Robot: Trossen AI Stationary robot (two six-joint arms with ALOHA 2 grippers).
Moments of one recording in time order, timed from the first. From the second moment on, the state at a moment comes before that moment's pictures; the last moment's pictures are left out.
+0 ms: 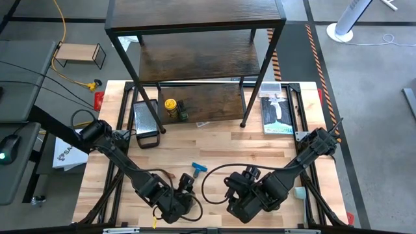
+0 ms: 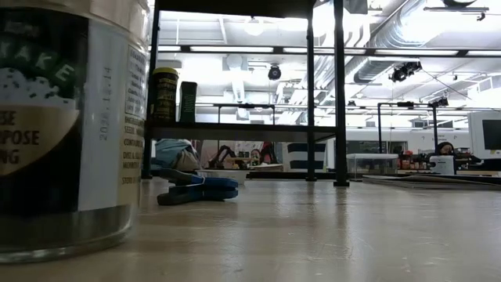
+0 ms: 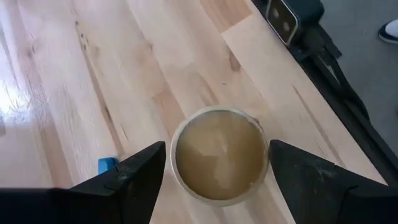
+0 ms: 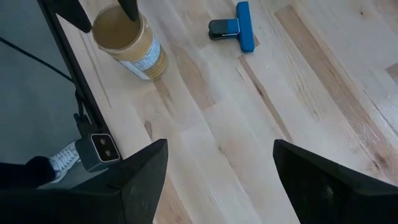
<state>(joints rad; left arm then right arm) -0.71 1.81 1.43 -0.67 -0.34 -0.07 0.67 1.96 1.95 -1.25 0.39 1.13</state>
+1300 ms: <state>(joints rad) -0.64 1.81 1.46 -0.58 -0.16 -0.09 0.67 1.96 1.95 -1.24 0.39 1.16</state>
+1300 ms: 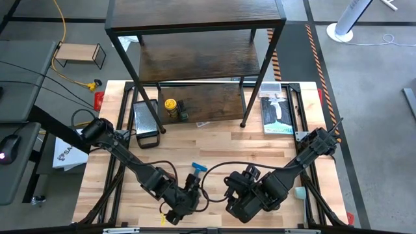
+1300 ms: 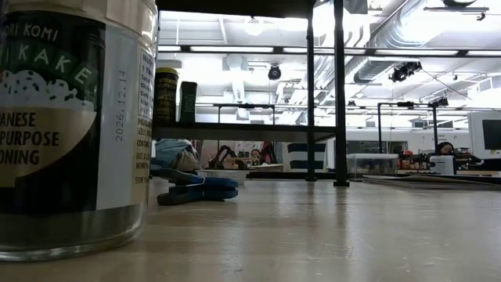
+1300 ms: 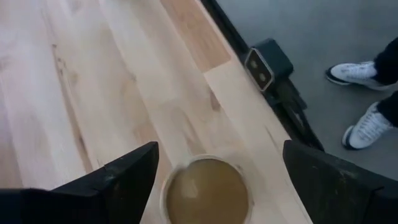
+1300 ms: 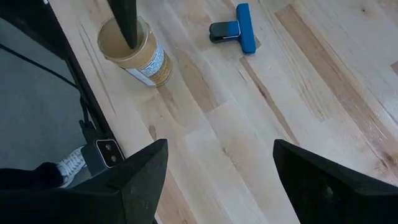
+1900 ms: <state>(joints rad) -0.60 1.82 1.44 -0.65 -0.05 -0.04 0.67 1.96 1.95 -1.23 0.42 1.17</state>
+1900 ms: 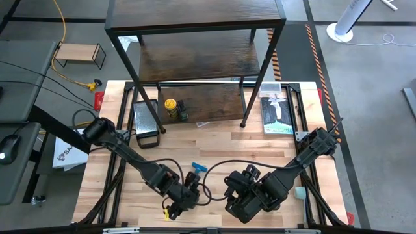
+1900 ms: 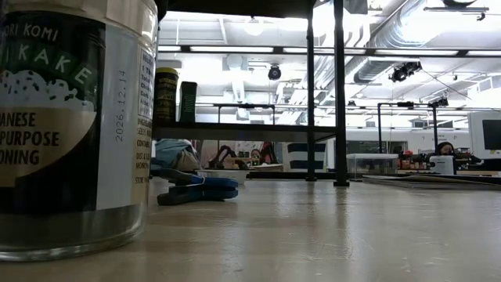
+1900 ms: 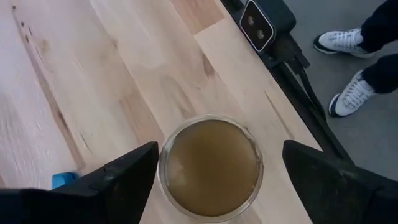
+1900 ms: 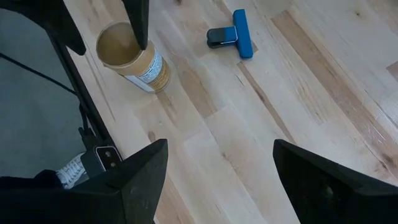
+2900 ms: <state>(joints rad) -0.61 1.86 1.44 -0.65 -0.16 -0.03 0.67 1.96 1.95 -1.23 0.43 1.17</state>
